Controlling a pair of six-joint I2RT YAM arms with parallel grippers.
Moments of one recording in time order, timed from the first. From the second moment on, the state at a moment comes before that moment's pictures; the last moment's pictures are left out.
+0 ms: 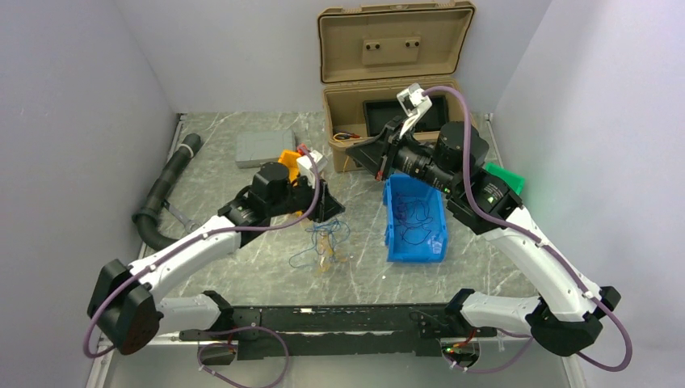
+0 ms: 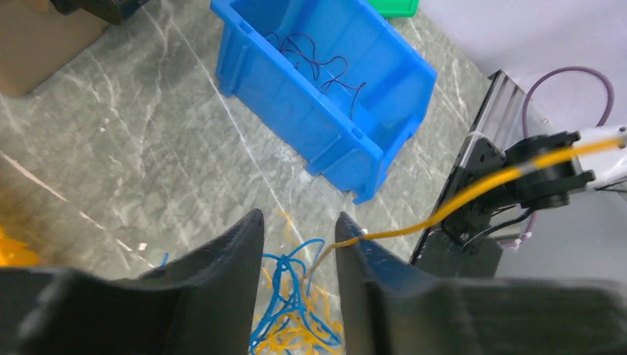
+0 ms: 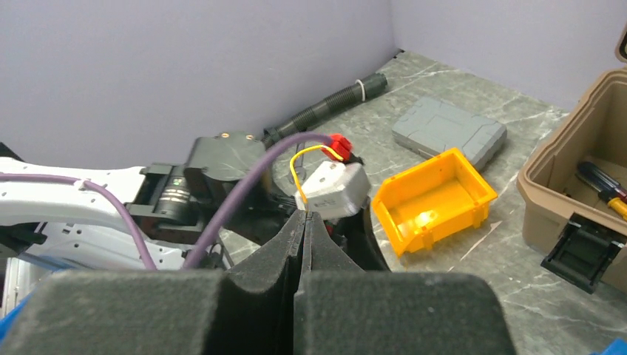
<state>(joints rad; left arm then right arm) -0.68 1.17 0.85 0.01 0.40 -0.30 0.76 1.13 1.45 -0.34 -0.22 0.36</state>
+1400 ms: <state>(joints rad) -0.62 1.09 1.01 -0.06 0.67 -0.41 0.75 1.01 0.76 0.02 -0.36 0.32</state>
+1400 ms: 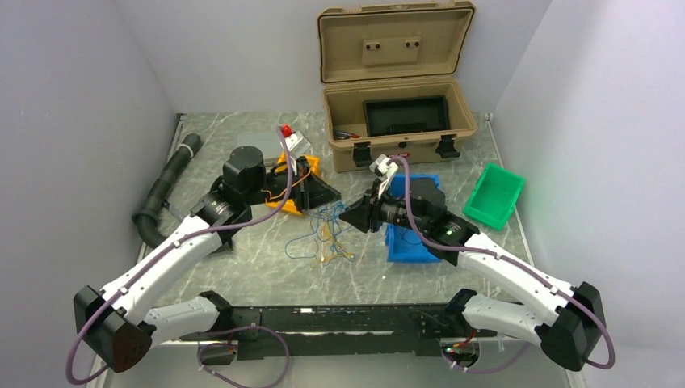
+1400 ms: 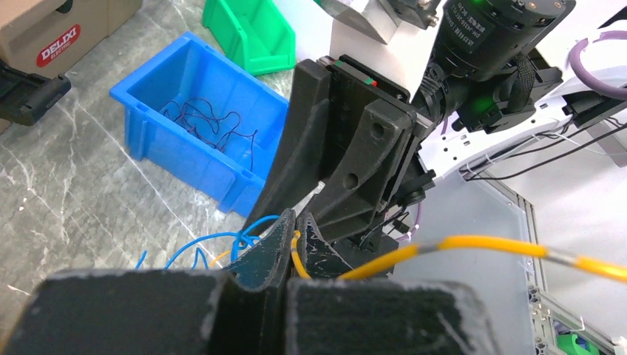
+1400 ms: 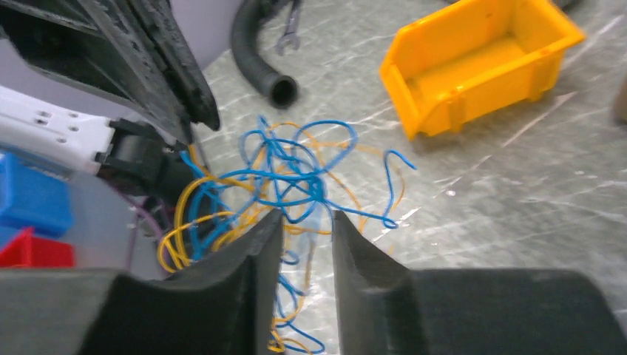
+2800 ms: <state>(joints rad) -0.32 0.68 0.80 -0.53 -0.15 -0.40 0.71 0.67 0.94 -0.45 0.41 0.44</state>
